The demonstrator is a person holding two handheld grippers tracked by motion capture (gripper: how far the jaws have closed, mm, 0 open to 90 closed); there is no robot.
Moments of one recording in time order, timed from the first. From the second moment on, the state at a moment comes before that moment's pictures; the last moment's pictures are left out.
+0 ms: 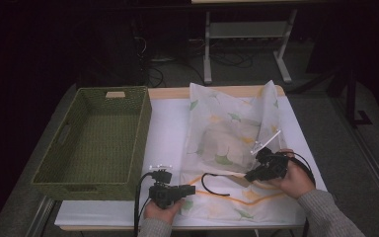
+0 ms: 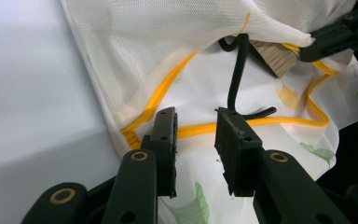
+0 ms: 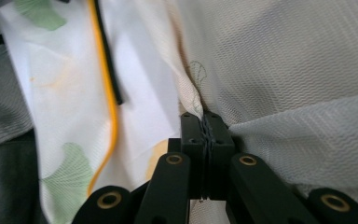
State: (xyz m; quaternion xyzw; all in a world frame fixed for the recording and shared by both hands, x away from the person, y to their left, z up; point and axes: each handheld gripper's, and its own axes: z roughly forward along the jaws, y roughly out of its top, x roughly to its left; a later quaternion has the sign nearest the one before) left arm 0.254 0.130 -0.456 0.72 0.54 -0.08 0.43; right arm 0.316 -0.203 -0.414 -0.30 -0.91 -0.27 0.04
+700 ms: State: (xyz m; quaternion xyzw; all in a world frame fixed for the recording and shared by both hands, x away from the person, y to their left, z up) left arm 0.276 0.097 -0.455 0.73 0.52 -0.10 0.44; right arm 0.329 -0.212 -0.410 -0.31 -0.89 -0.32 0.04
